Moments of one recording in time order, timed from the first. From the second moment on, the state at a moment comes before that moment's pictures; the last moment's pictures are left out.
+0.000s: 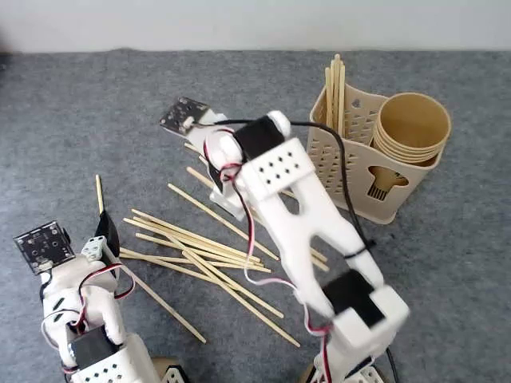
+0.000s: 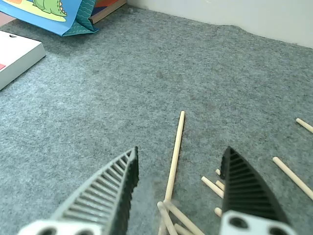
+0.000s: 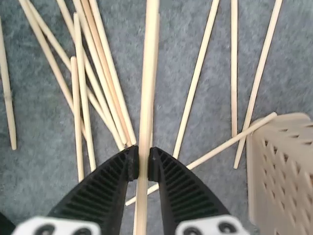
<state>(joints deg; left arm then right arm) -31.2 -103.4 96.0 47.0 9.5 -36.1 9.1 -22.4 100.0 21.6</state>
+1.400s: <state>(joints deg) -31.2 -103.4 96.0 47.0 9.5 -9.2 -52.3 46.9 3.4 -3.7</state>
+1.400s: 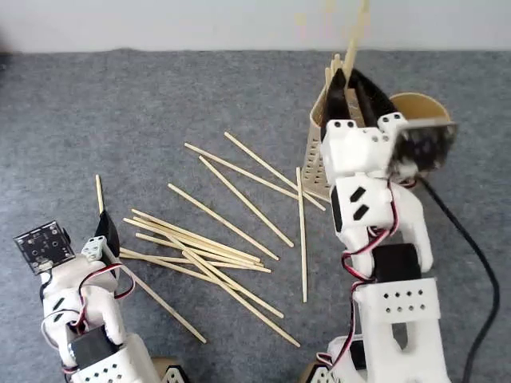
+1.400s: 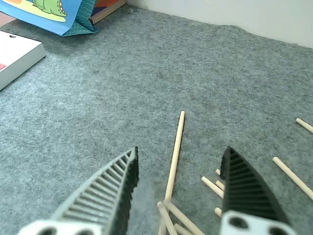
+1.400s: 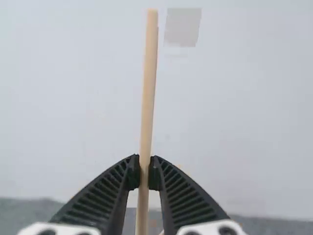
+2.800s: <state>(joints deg) -29.6 -103.4 96.0 47.0 9.5 -10.4 -34.1 34.7 18.9 -4.6</state>
